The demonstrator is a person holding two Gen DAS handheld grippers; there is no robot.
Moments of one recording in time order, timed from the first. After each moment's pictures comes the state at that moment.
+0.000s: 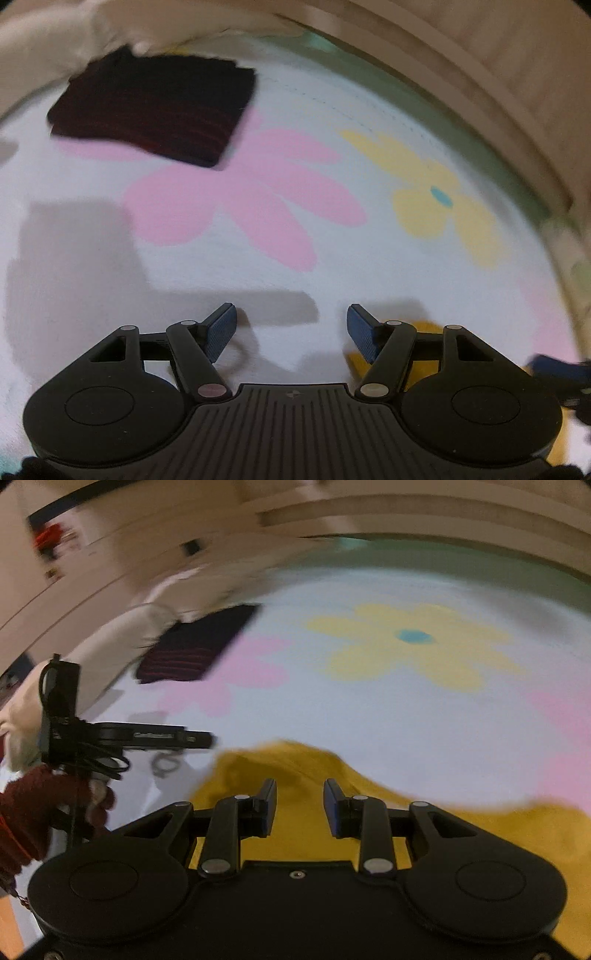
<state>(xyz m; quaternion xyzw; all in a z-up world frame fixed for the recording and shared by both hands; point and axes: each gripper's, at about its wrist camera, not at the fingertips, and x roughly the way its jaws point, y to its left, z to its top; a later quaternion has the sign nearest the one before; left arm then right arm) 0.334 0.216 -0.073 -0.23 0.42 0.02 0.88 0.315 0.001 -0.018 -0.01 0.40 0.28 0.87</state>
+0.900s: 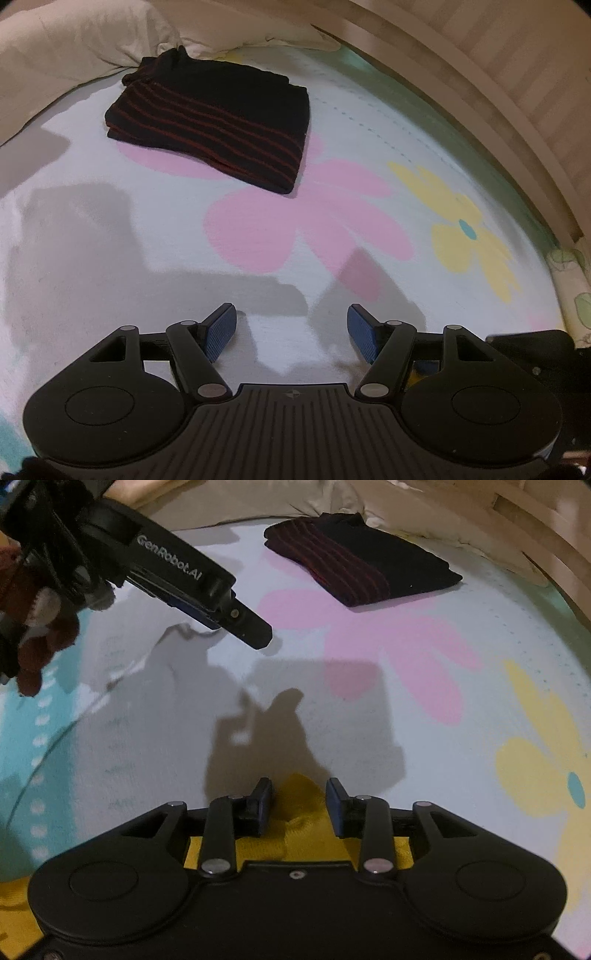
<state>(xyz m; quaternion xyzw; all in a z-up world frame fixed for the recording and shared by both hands) 0.322 0.266 -0.072 -0.25 0.42 0.05 0.87 0.349 0.147 -0.085 -0.33 0.39 0.45 0.73</state>
